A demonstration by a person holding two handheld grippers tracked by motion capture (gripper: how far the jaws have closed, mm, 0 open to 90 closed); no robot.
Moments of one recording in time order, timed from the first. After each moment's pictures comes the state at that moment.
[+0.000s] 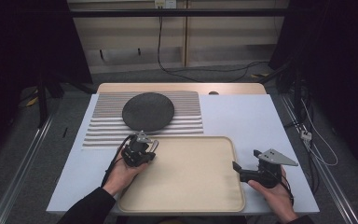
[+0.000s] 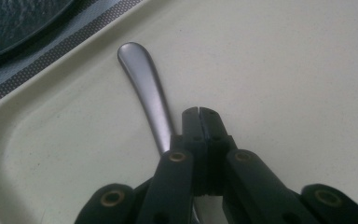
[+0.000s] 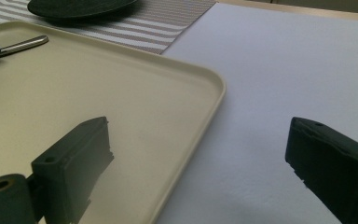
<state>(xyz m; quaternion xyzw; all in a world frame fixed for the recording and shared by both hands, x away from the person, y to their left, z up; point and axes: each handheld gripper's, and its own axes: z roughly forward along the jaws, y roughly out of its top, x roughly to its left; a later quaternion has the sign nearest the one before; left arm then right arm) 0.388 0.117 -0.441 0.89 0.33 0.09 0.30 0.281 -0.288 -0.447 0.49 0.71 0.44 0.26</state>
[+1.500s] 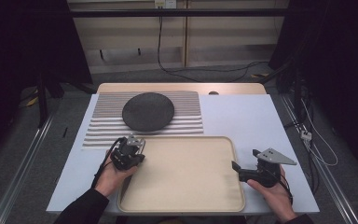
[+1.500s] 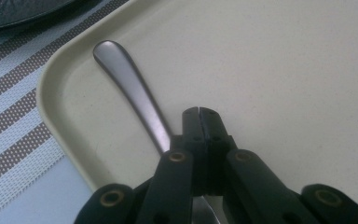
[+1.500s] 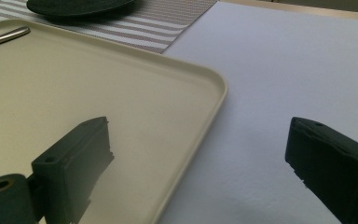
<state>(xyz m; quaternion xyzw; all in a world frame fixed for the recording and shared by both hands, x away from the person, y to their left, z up) 0.379 0.145 -0.439 0.89 0.35 0.11 0.28 0.283 -0.286 -0.448 0.49 0.71 0.43 0.26</state>
